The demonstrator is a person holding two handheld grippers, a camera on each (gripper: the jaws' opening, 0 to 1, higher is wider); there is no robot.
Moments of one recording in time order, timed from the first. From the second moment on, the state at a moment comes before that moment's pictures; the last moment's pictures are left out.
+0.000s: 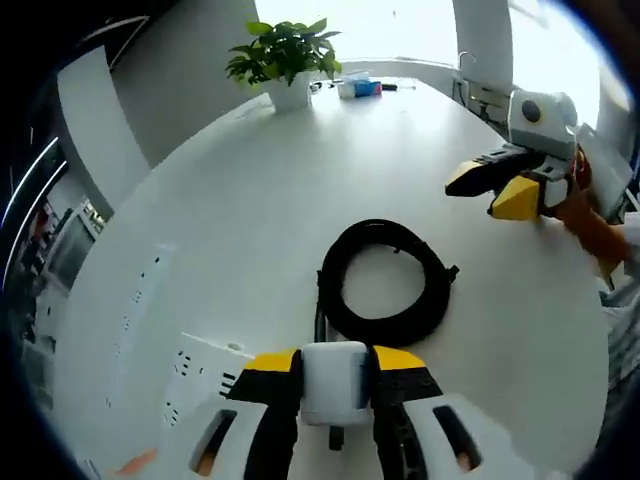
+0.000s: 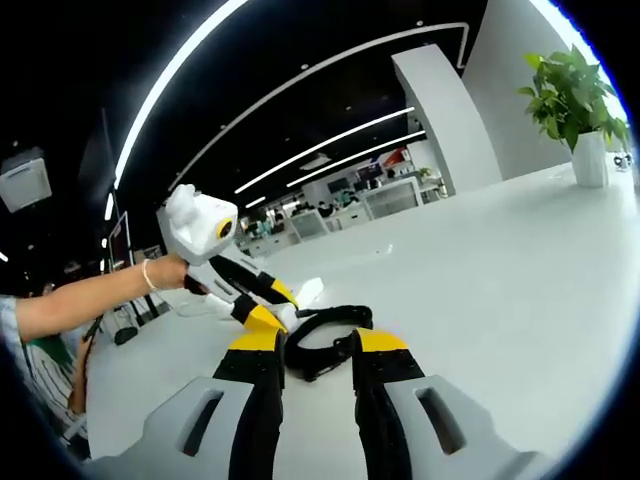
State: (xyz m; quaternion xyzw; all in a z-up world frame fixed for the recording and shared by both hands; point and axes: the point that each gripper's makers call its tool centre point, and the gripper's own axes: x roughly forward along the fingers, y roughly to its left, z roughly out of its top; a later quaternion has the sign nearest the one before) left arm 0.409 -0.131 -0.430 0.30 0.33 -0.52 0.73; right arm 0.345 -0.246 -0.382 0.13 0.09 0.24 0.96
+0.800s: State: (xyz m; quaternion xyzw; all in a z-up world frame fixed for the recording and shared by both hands) left arm 0.394 -0.124 -0.411 0.18 0.22 -0.54 0.79; right arm 0.344 -0.244 -0.390 0.13 0.09 0.24 0.96
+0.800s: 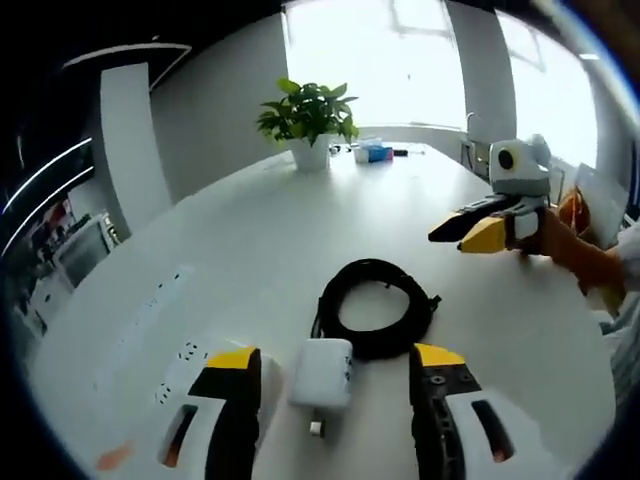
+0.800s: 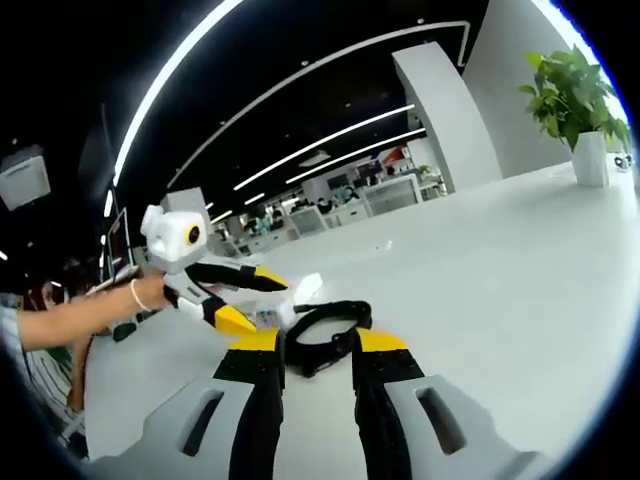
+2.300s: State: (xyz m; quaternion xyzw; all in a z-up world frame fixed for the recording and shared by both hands) left arm 0.348 0.079 -0.291 -0.11 -0.14 -0.35 0.92; right arm 0.409 -0.242 -0.402 0.04 0.19 0.20 0.96
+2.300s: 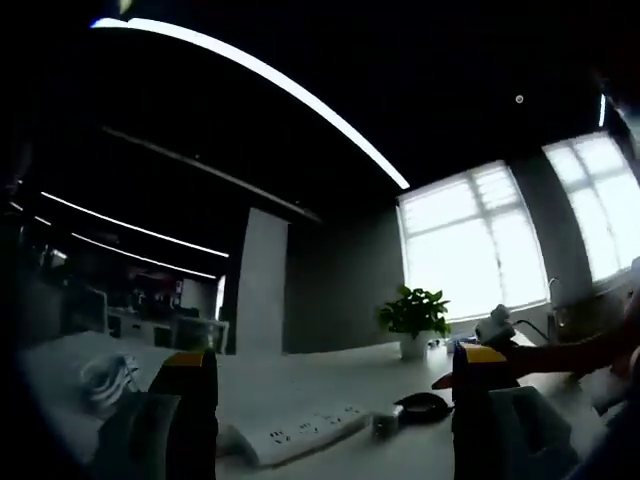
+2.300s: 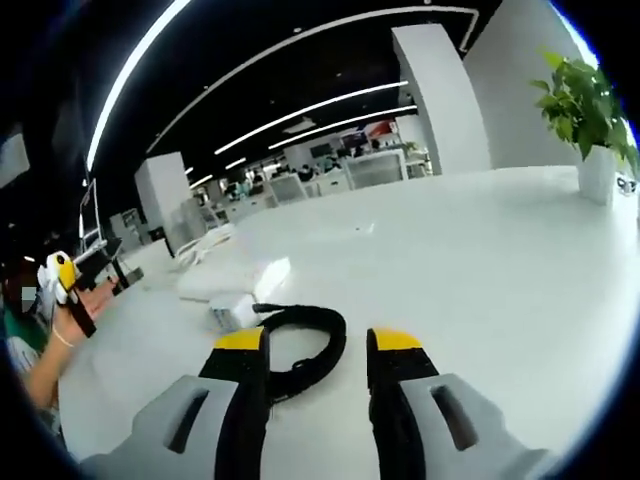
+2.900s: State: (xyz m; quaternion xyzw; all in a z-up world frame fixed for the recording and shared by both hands) left arm 0.348 0.102 -0.302 -0.09 -0.13 -0.31 0.94; right arm 0.436 -0.230 -0.427 -0.15 0.29 0.18 0.93
